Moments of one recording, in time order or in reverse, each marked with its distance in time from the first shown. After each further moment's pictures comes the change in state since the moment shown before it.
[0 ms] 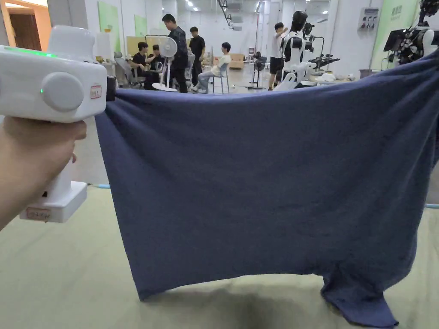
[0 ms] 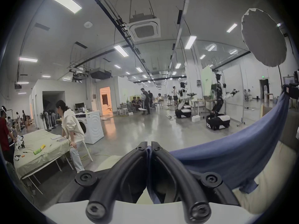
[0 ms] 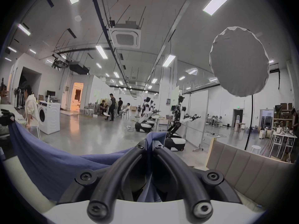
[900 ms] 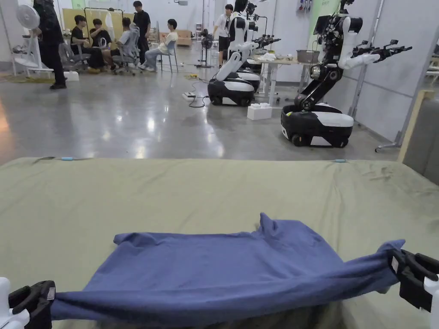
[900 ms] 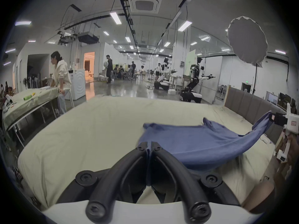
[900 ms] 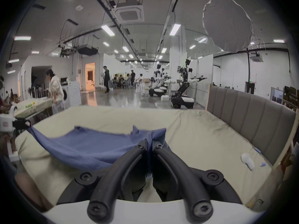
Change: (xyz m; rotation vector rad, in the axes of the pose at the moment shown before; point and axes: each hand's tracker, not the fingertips) left arm -0.047 -0.275 0.356 -0.270 -0.227 0.177; right arm 0.069 -0.225 0.422 -0.322 0.160 -0.058
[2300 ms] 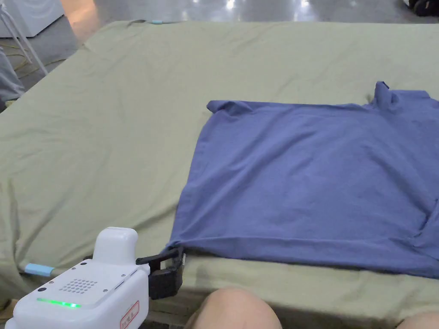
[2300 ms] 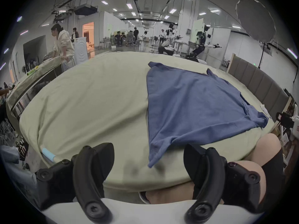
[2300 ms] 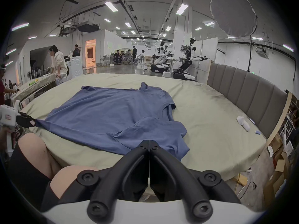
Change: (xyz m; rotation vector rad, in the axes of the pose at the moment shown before) left arm -0.007 -0.129 0.051 -0.351 0.024 0.012; right arm -0.072 -0.090 0.101 -0.214 -0.006 0.037
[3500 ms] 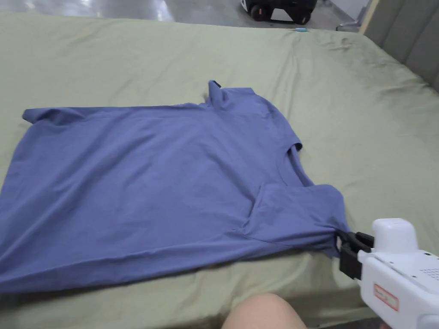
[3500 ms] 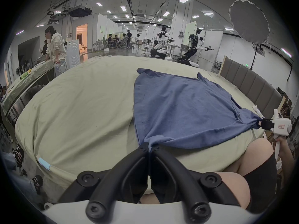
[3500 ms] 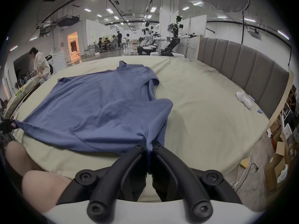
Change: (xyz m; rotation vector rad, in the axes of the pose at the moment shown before) left arm 0.027 0.034 0.024 0.016 -0.063 -0.031; right arm 0.062 -0.026 -0.084 -0.181 -0.078 -0.123
